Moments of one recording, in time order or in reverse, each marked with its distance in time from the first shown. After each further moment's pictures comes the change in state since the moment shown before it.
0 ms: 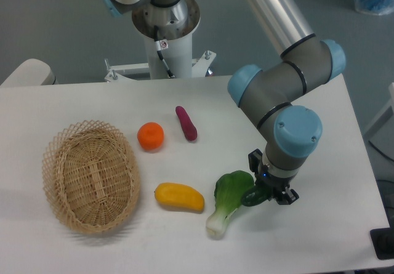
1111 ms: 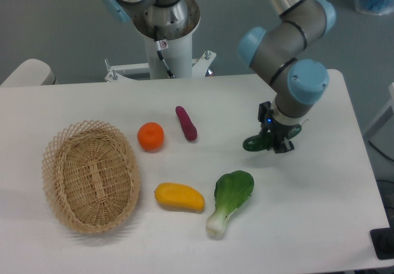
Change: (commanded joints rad) arm 0.132 0.209 -0.463 0.169 -0.003 0.315
